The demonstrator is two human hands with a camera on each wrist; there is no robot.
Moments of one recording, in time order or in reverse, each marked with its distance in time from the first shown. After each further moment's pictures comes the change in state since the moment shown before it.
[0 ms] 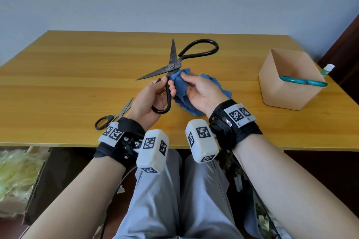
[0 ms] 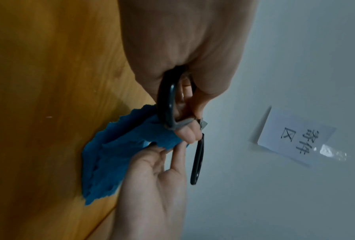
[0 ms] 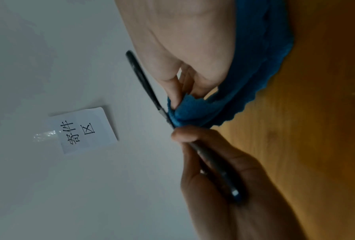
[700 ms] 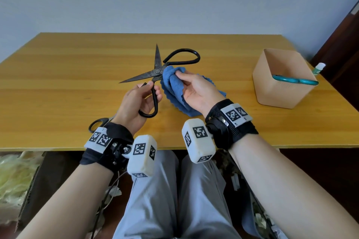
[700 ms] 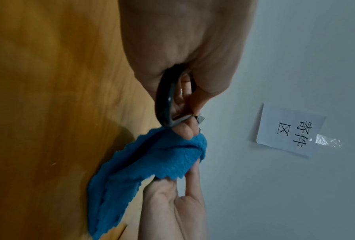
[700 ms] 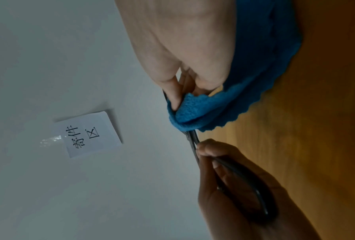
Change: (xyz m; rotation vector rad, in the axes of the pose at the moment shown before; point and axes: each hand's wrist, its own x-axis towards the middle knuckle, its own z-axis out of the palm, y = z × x) left_hand 0.001 0.004 -0.019 0.181 0.082 0.107; right_hand -0.001 -0.006 0.003 -0.031 0.086 -0.038
